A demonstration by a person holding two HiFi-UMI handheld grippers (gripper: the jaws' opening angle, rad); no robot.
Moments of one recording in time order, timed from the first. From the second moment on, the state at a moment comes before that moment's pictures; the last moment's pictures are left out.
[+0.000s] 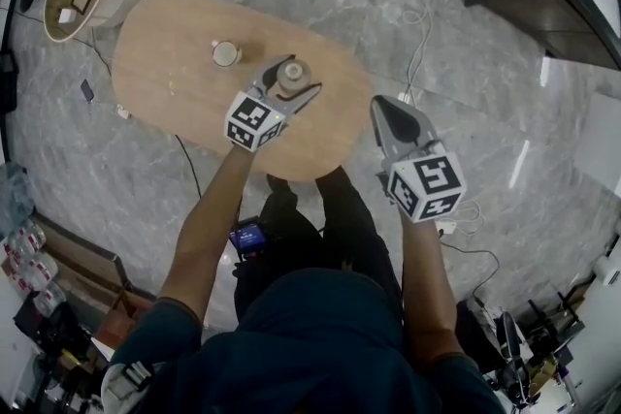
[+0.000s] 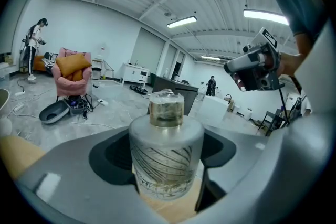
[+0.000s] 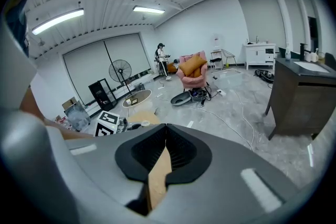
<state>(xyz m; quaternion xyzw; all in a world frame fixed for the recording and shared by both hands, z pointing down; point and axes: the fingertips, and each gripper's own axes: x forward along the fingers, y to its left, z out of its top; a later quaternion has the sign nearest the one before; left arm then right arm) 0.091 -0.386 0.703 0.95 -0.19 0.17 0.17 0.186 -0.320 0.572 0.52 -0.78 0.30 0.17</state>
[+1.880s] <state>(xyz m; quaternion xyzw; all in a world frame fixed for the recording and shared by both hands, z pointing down) 0.084 -0.373 0.969 0.92 -0.20 0.28 0.19 0.182 -0.285 0.714 0.52 -0.74 0.36 0.22</state>
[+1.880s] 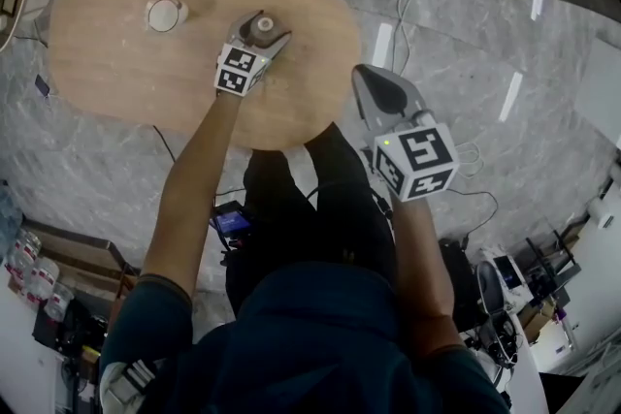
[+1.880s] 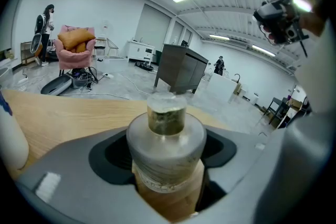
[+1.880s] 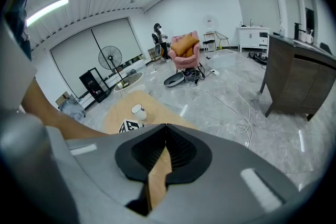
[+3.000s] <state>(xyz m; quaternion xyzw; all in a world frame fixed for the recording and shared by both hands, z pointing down) -0.025 -0.365 0.701 0.94 -0.22 0.25 0.11 0.095 -0.282 0.531 0.51 -0.80 0.26 0.19</state>
